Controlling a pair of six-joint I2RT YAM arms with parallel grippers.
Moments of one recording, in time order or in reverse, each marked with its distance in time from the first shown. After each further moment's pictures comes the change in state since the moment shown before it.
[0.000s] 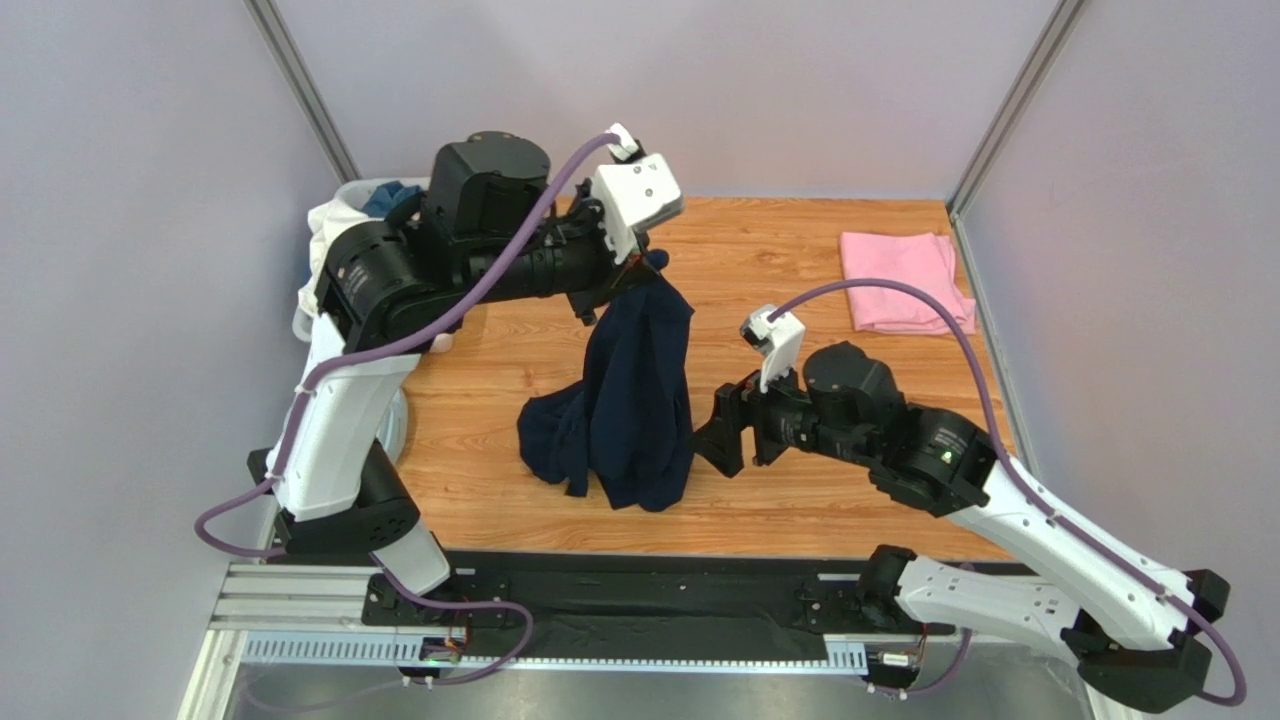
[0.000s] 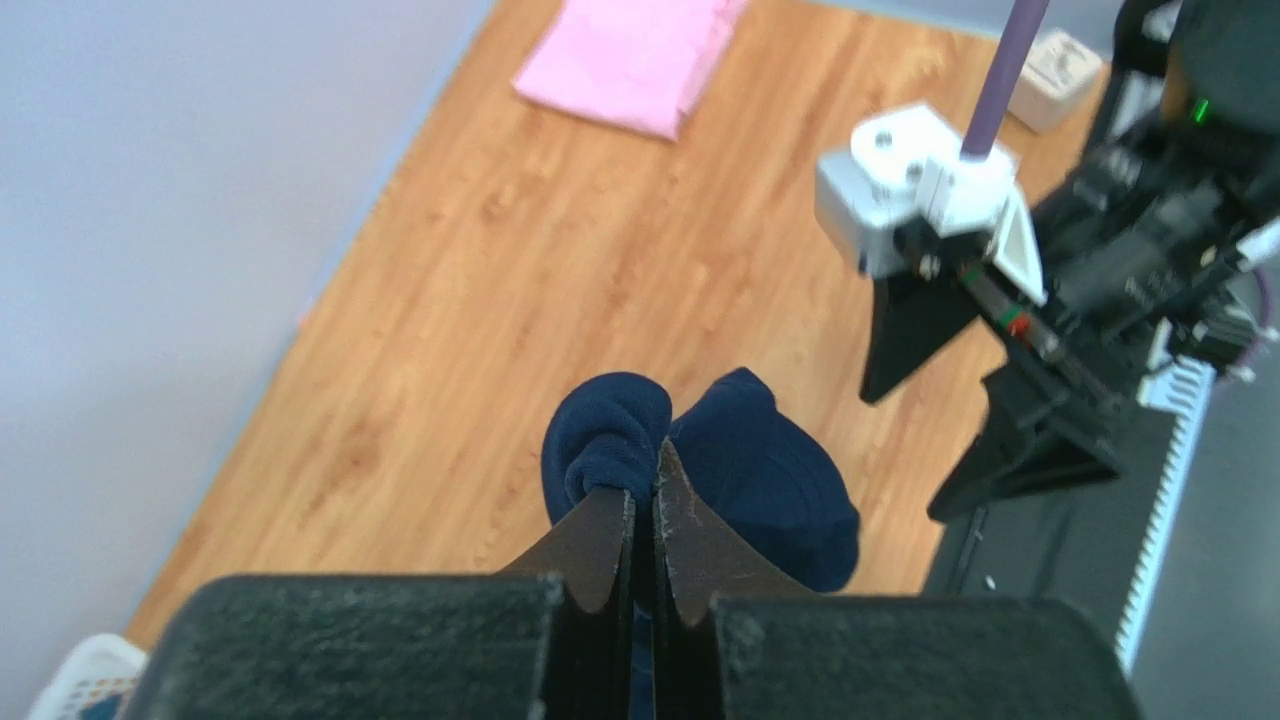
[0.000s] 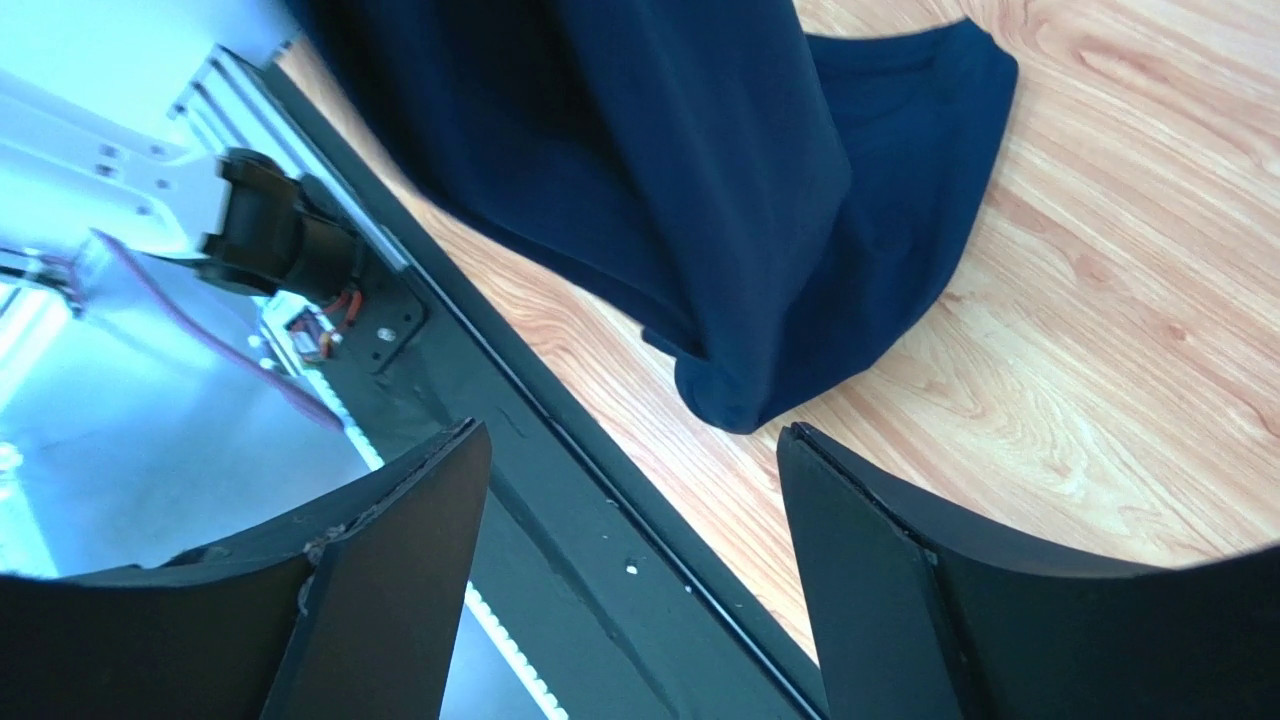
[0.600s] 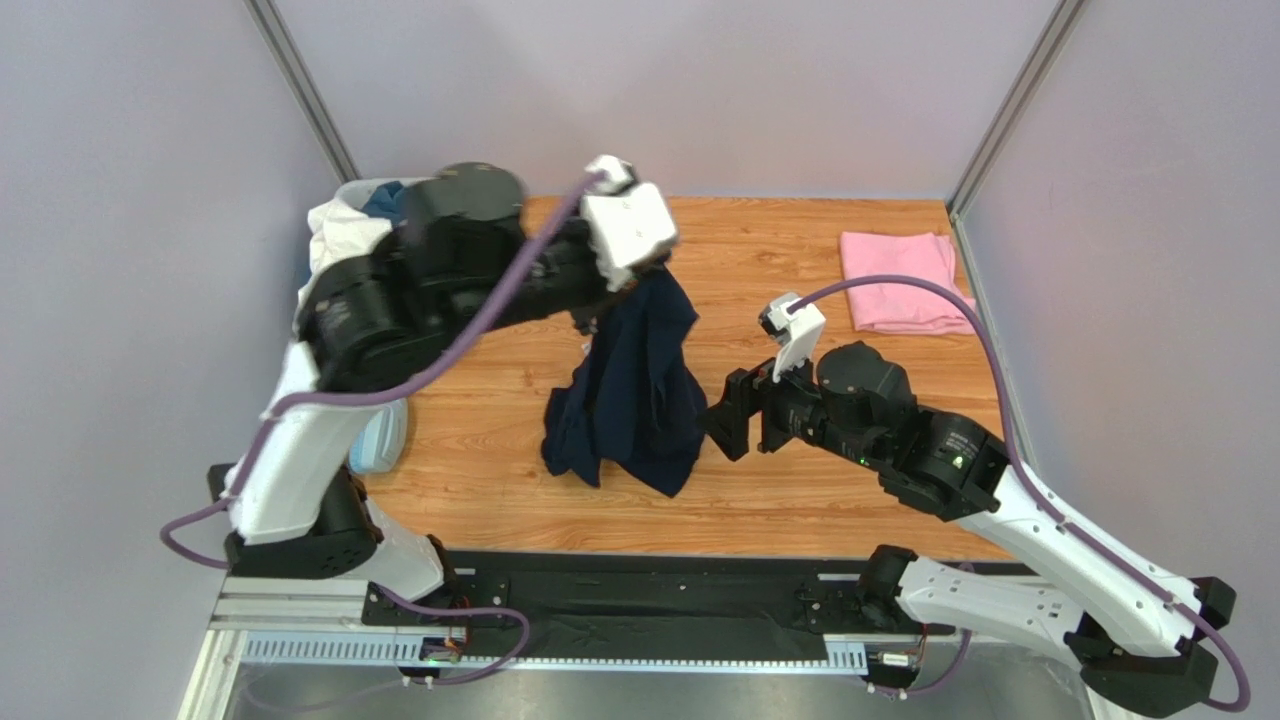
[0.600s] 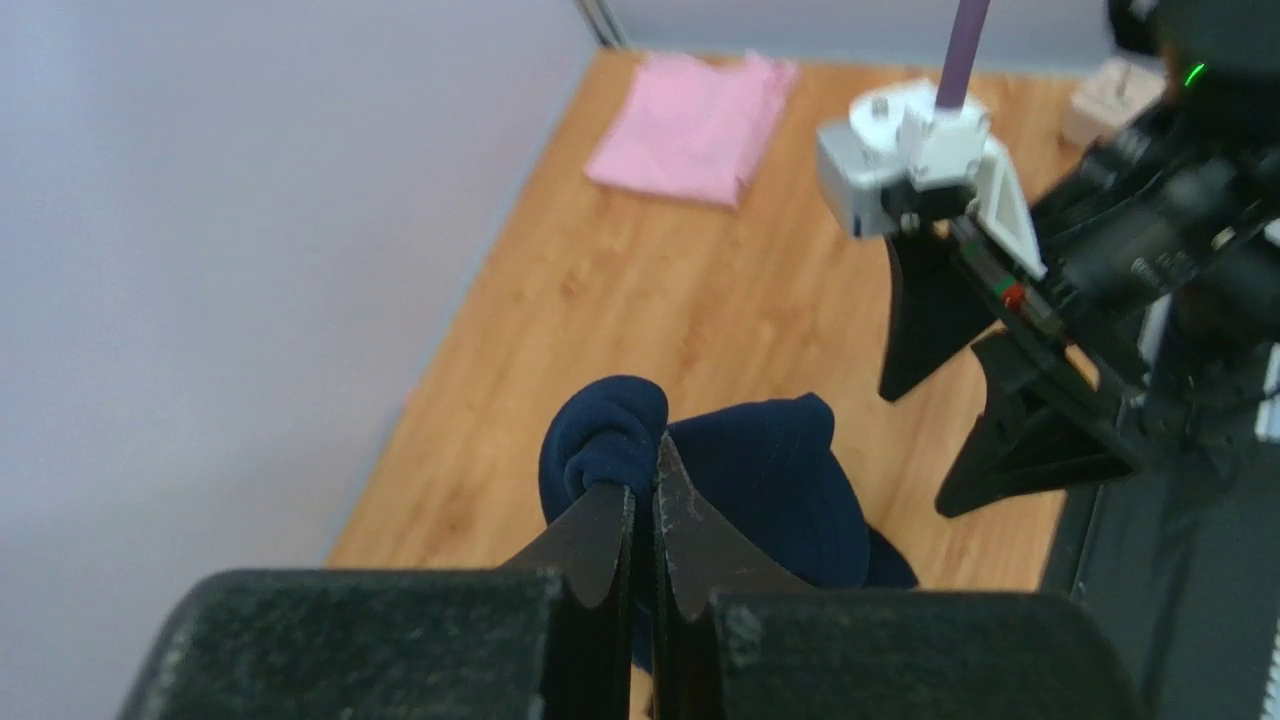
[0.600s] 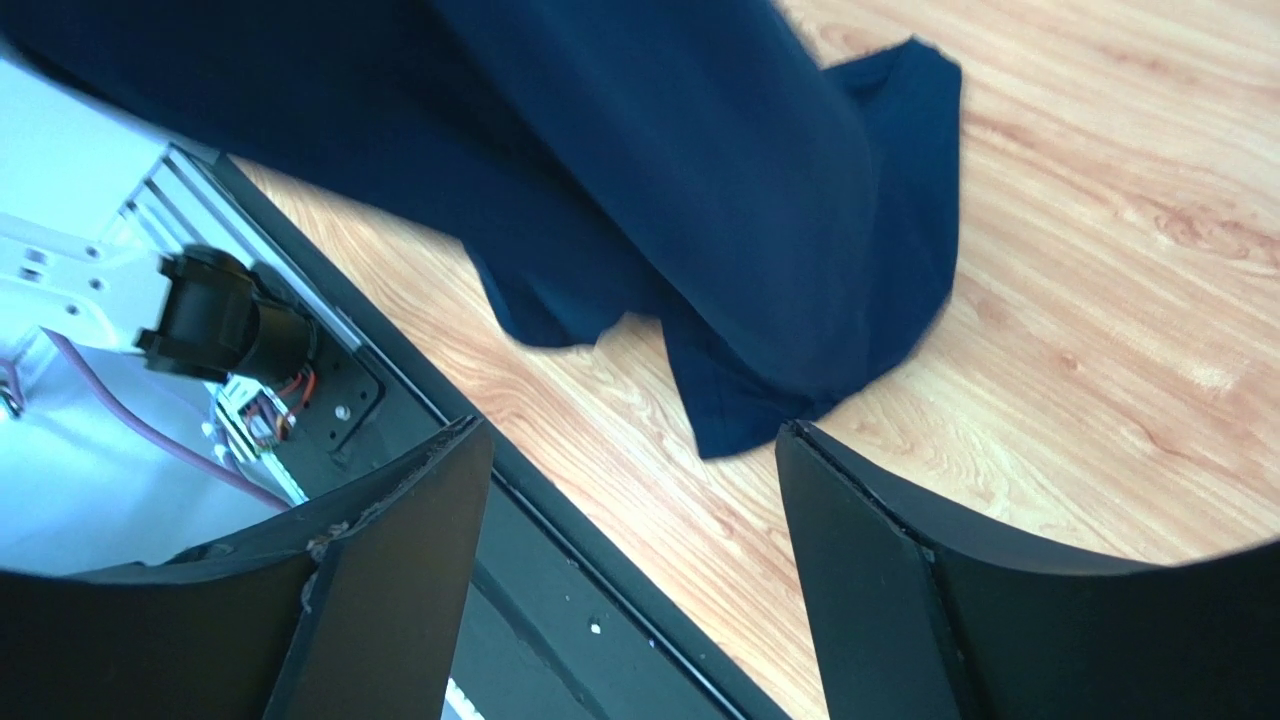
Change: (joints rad) left arm -0.100 -0.151 -0.174 0.244 -0.147 0.124; right arm 0.008 -0.003 0.000 0.036 0.121 -0.015
